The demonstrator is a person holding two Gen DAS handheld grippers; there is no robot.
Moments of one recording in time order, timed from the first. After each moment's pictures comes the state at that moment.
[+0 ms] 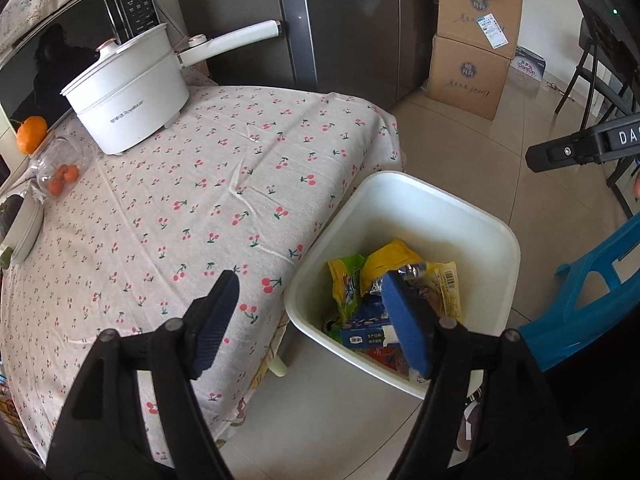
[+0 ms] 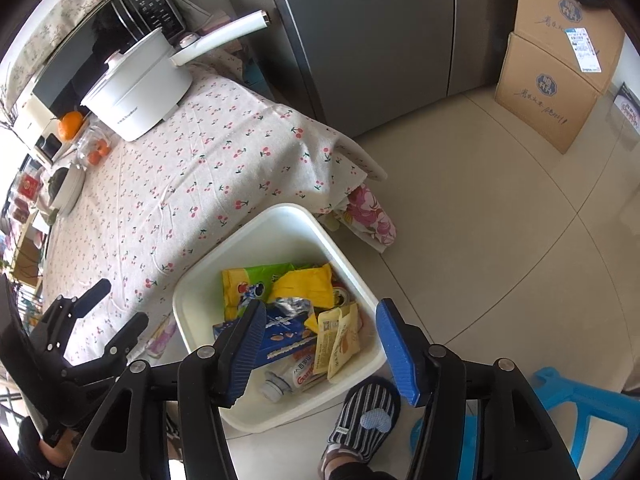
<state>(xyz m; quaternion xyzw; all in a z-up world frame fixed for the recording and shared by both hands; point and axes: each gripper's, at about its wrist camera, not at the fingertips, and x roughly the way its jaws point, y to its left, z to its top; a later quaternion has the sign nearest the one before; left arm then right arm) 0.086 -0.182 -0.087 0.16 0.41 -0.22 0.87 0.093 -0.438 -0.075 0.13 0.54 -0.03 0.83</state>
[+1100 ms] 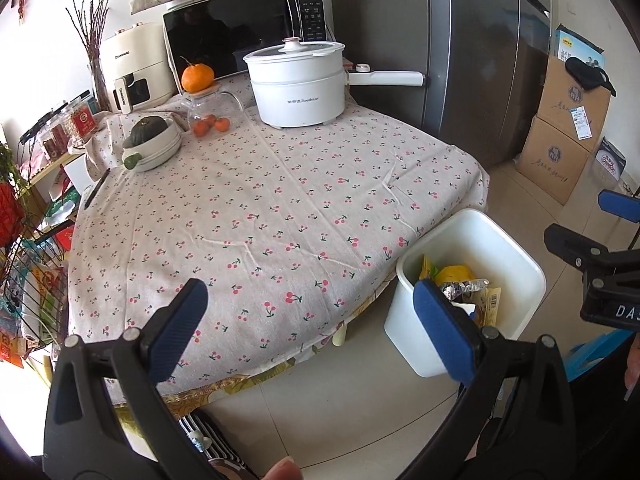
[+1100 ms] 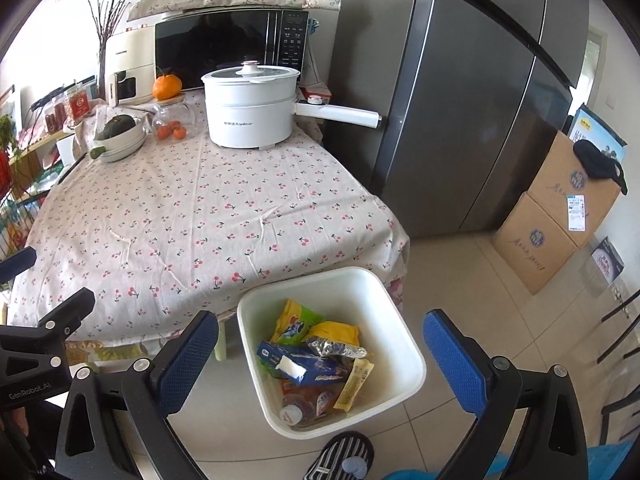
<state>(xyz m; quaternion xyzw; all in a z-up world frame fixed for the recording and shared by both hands) 0.009 -0.068 -0.036 0.06 0.37 -0.04 0.92 0.019 -0.269 -0.021 -0.08 0.39 -0.02 0.92</state>
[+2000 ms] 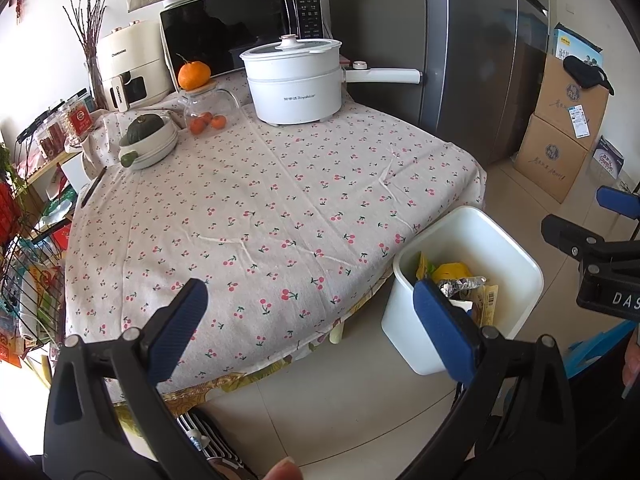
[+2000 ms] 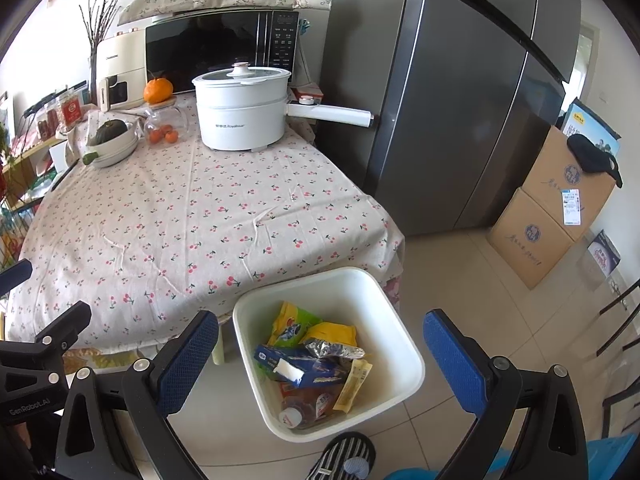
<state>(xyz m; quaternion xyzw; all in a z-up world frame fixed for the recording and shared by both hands) 0.007 -0.069 -0.037 0.06 0.38 -0.05 0.92 0.021 -0.273 -0.021 -0.07 0.38 -0.03 0.92</state>
